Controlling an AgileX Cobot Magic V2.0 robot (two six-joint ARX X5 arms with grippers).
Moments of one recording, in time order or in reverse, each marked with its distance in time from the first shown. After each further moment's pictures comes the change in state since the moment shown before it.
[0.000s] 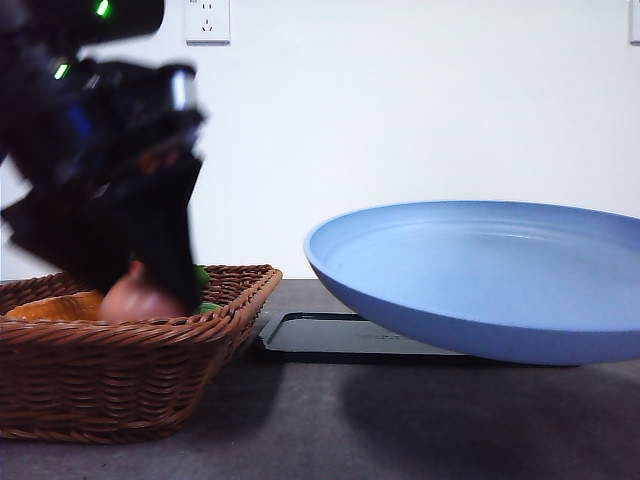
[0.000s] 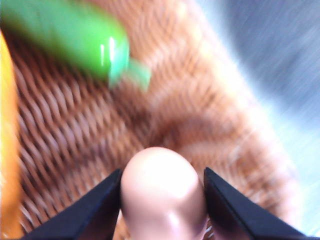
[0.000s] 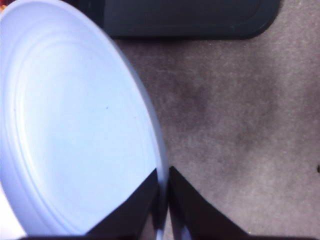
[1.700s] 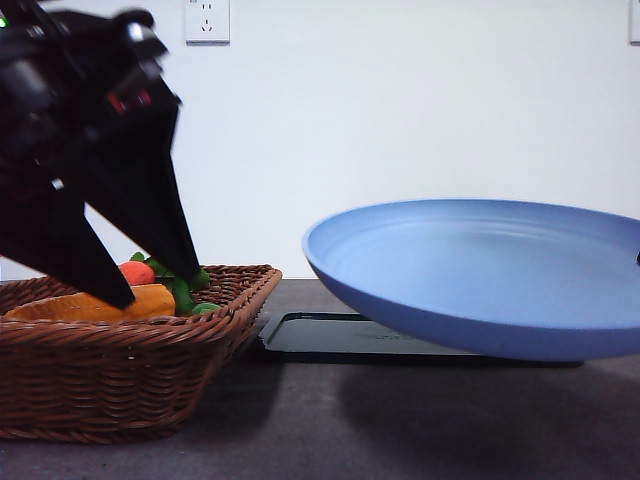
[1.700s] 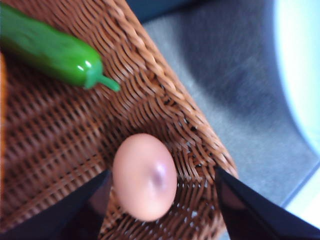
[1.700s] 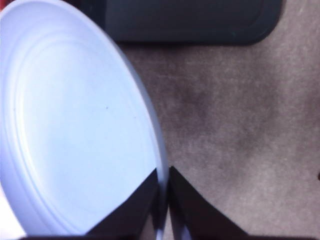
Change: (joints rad) left_arx 0.001 -0.124 -0.126 0.078 0.079 -0.048; right_arx 0.000 0.005 0.000 0.017 -0.002 0.000
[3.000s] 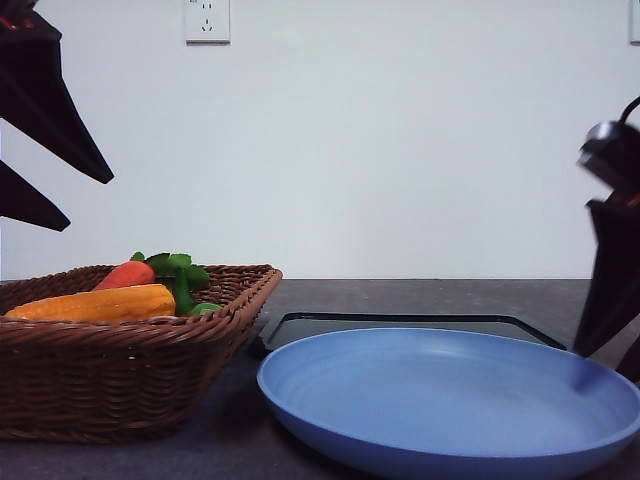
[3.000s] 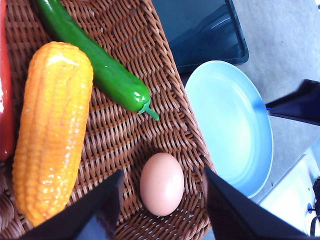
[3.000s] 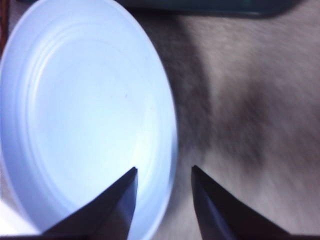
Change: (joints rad) left_arx 0.425 -0.178 -0.008 -0.093 0.370 -0.011; right_arx 0.067 0.384 0.000 0.212 -0.012 -0.039
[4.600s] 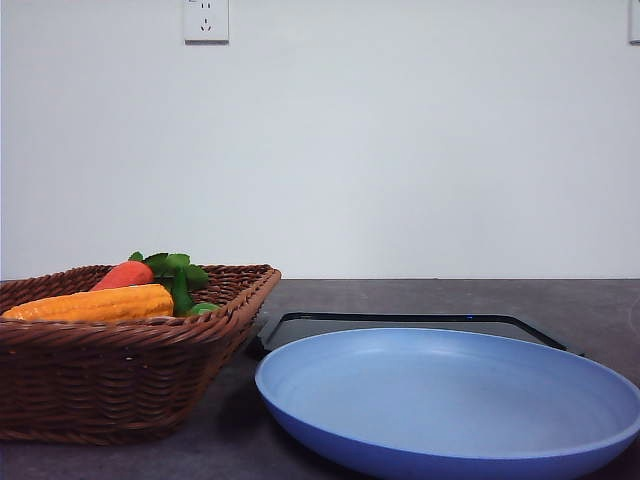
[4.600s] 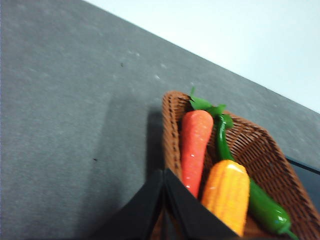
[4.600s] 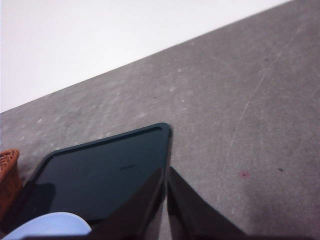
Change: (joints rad) left_arx 0.153 -0.994 -0.609 0.285 -0.521 -0.255; right_arx -0.172 -1.232 -0.497 0.277 0.410 0.195
